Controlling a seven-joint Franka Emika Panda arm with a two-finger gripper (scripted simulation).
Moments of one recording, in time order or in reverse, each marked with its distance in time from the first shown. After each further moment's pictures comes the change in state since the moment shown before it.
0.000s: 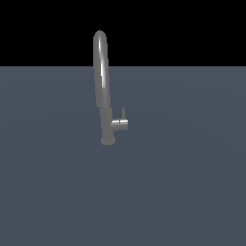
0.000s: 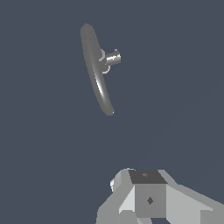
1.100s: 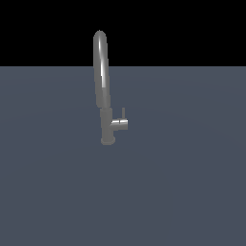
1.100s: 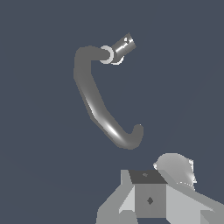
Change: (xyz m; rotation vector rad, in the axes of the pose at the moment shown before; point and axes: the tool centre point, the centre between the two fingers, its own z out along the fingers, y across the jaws) arm 0.117 -0.007 0.048 0.261 -0.320 0.274
